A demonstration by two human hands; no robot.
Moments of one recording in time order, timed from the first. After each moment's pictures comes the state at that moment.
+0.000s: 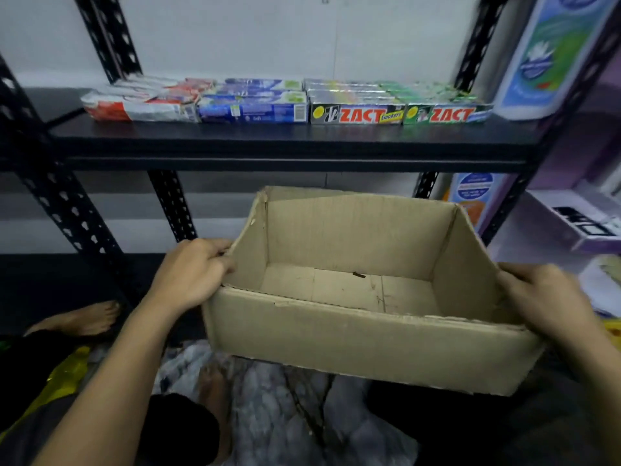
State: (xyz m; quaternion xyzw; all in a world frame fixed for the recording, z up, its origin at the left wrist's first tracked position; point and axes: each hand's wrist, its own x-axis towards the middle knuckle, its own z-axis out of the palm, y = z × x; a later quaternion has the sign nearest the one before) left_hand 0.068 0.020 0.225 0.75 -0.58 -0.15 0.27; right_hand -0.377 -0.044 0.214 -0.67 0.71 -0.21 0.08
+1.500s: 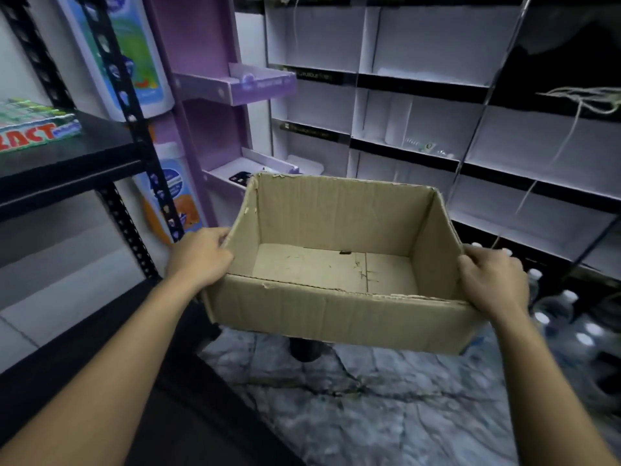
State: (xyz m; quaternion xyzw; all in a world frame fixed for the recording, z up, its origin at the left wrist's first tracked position) left_hand -0.381 -0.075 0.222 0.46 -0.86 -0.15 0.16; right_hand -0.672 0.220 0.191 -0.23 0.92 -0.29 -0.11
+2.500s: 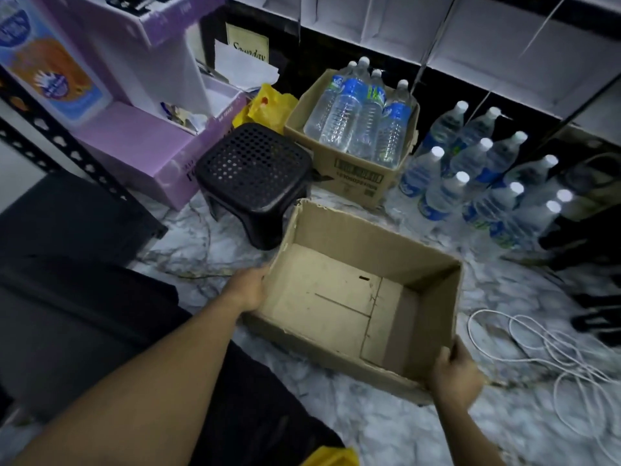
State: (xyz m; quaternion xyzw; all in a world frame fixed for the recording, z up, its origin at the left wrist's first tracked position) left_hand -0.438 0.027 -0.068 0.33 -0.85 -0.35 -0.22; right_hand -0.555 0.395 -0.099 0.10 0.97 -0.22 0.03
